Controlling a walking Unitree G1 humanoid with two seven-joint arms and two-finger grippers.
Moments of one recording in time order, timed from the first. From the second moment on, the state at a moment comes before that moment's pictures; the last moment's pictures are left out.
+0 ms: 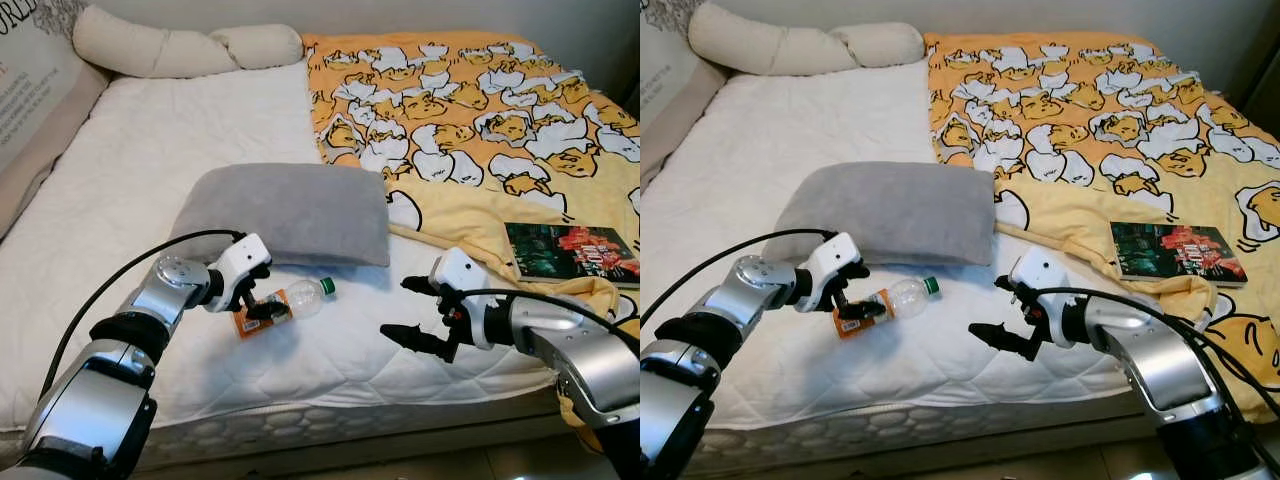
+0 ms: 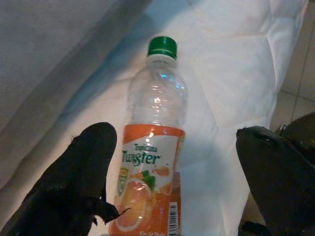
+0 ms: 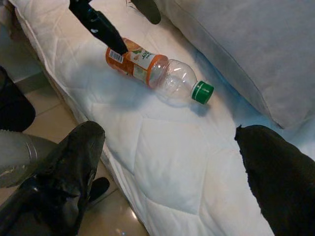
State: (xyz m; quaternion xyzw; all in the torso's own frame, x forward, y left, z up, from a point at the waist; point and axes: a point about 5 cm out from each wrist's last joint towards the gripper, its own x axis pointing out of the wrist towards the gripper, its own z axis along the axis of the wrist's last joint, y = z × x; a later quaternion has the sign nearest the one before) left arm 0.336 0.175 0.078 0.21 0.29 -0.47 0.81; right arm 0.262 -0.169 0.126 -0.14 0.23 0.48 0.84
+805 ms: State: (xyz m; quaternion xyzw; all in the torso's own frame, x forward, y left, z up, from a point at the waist) left arm 0.340 0.177 0.061 0.28 0.31 -0.39 0.82; right arm 0.243 -0.162 0.133 -0.16 0.25 0.48 0.83
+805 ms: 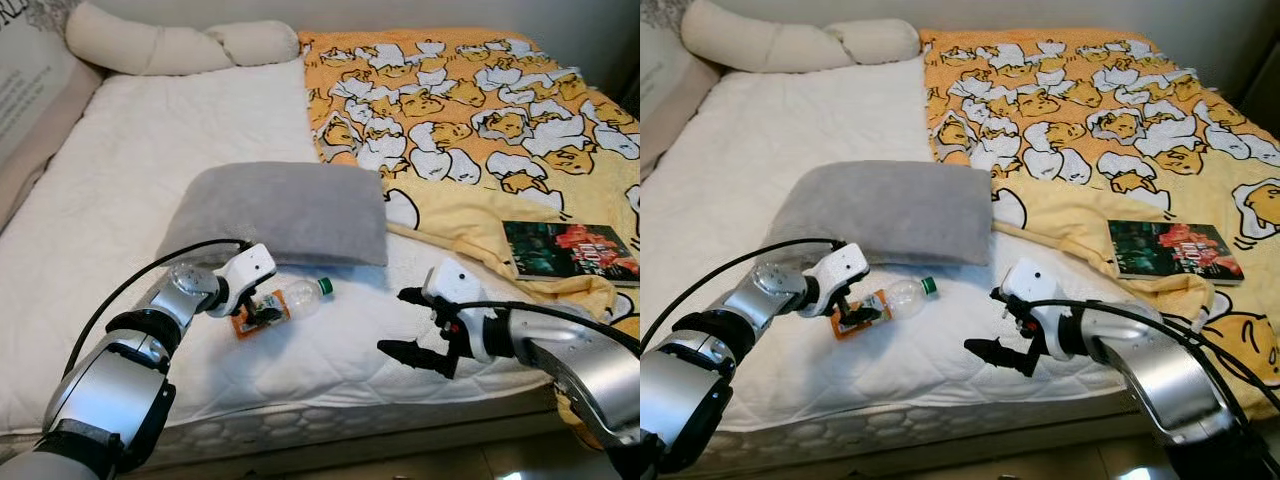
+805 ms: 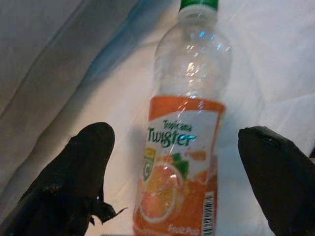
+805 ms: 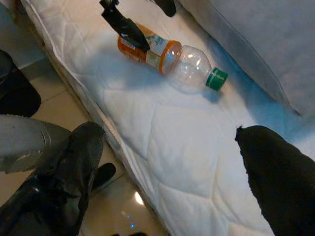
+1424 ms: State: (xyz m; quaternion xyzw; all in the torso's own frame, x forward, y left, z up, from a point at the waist) left arm 0.344 0.191 0.064 0.32 0.32 -0.34 0.82; right arm 0.231 -0.156 0.149 -0.15 0.24 0.47 0.83
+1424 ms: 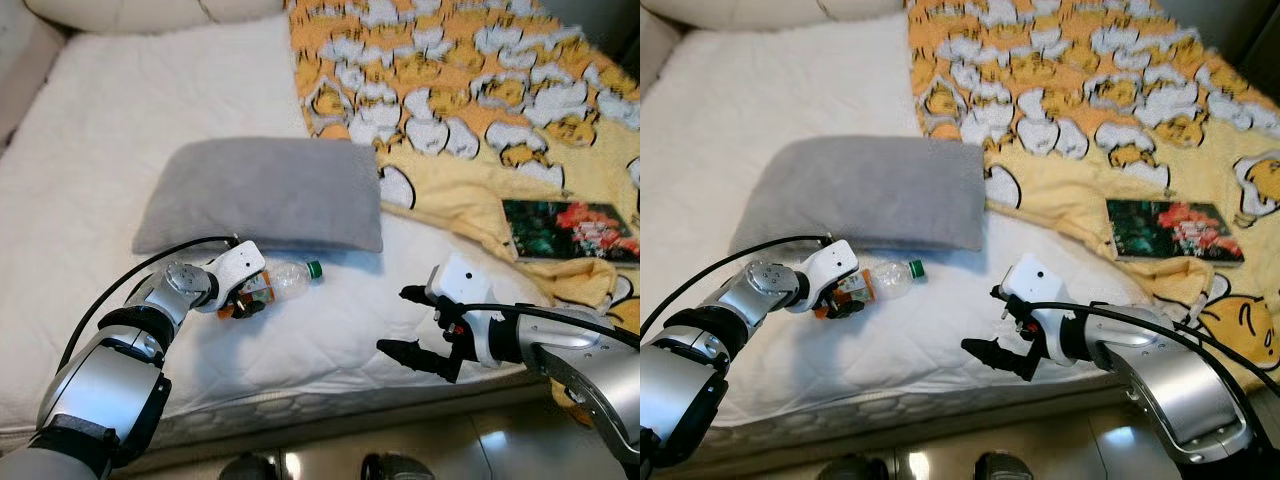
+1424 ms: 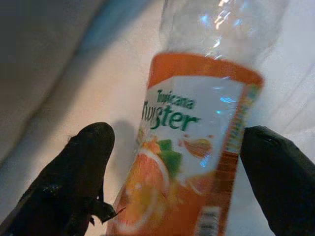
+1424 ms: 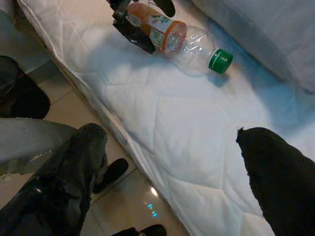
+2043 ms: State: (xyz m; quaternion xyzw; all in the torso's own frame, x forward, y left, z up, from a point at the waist) left arm 0.341 0.192 0.061 0.33 0.34 -0.36 0.80; right arm 0.222 -0.161 0.152 -0.15 0.28 0.51 0.80
